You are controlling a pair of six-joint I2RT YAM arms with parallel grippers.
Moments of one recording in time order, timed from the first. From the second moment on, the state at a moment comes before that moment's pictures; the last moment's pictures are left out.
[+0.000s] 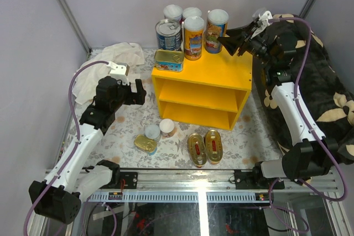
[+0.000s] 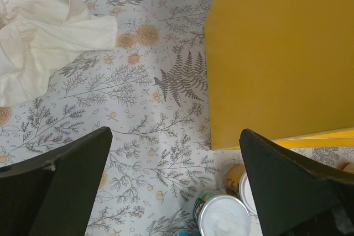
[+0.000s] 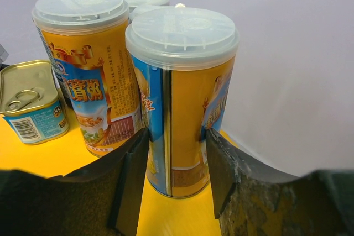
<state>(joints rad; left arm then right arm) -0.27 0.95 0.86 -0.33 0.02 -0.15 0.13 1.38 1.33 0.30 -0.77 0.14</state>
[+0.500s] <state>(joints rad) -0.27 0.96 0.86 -0.32 0.02 -0.15 0.13 1.42 1.34 0.37 -0.80 0.19</state>
